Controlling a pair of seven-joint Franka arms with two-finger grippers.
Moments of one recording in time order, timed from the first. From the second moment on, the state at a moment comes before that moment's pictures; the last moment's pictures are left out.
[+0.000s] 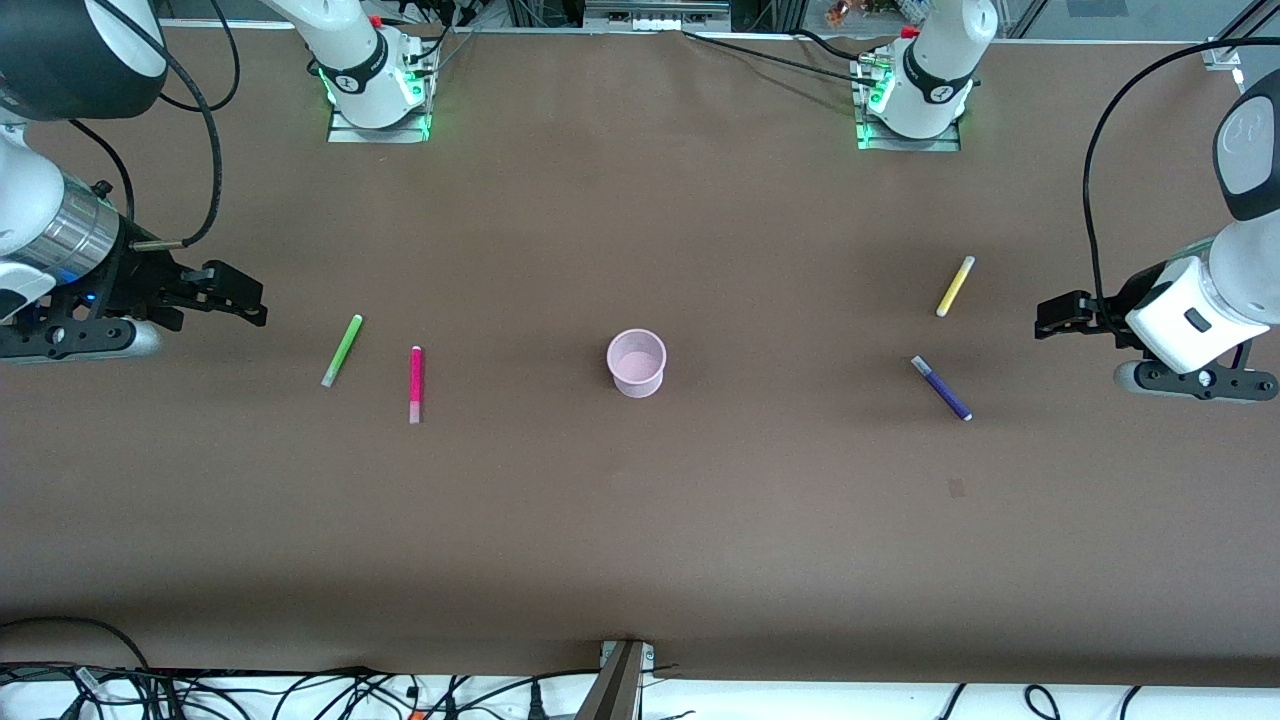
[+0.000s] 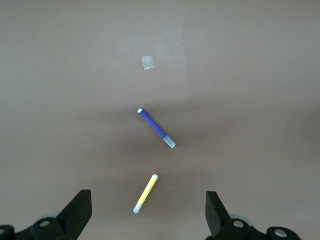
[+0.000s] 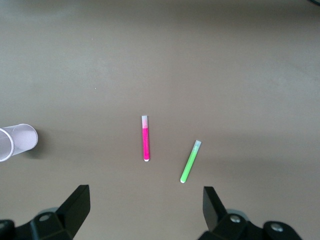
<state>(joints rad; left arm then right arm) 0.02 0.27 -0.04 -1.45 -0.01 1.59 0.05 0.20 0.23 -0.09 -1.40 0.07 1.64 0.06</state>
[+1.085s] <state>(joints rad) 0.04 0.42 -0.03 -1.46 -0.01 1.68 -0.13 0.20 0.23 -0.08 -1.40 0.07 1.65 0.06</state>
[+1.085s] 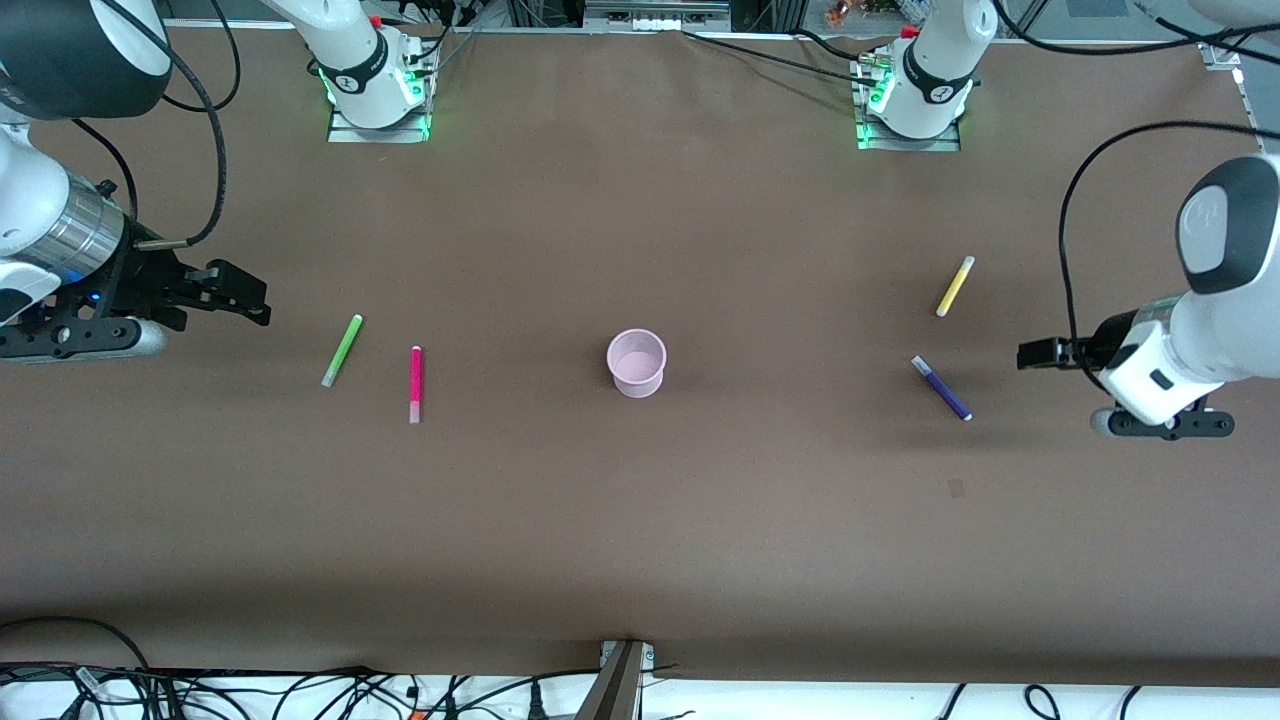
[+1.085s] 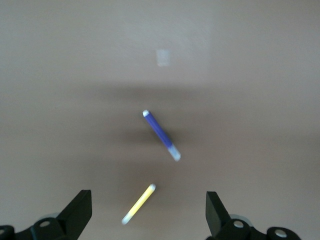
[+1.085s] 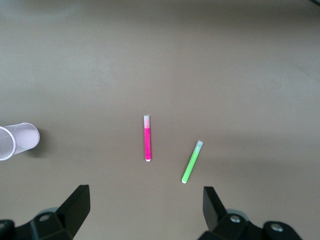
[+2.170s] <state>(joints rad) 0.09 0.51 -0.04 -1.85 -0.02 2.26 -0.59 0.21 0.23 -0.08 -1.40 0.07 1.68 0.06</state>
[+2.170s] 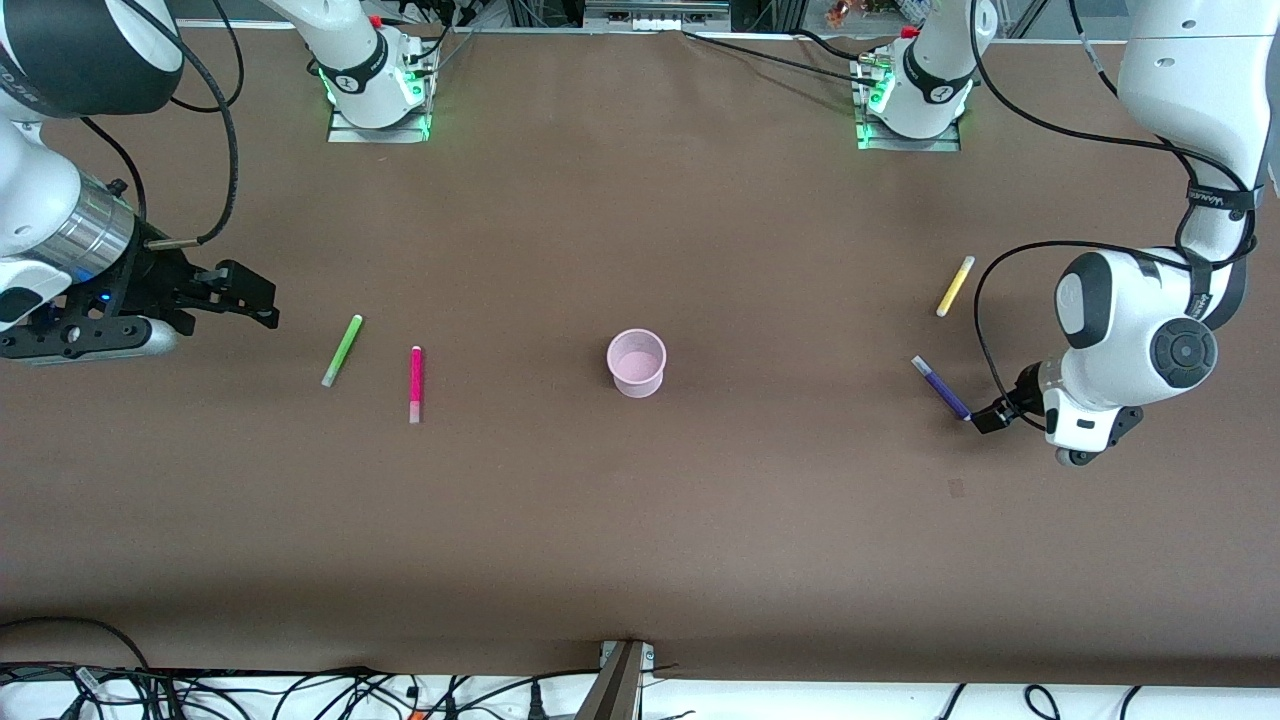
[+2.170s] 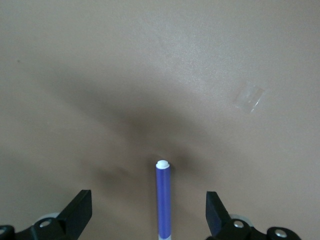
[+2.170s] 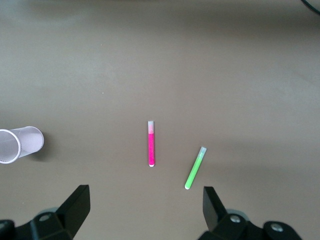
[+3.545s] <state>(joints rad) 0.04 0.55 -0.04 -2.01 -0.01 2.56 -0.63 0.21 0.25 -0.08 -1.41 0.07 1.69 0.06</state>
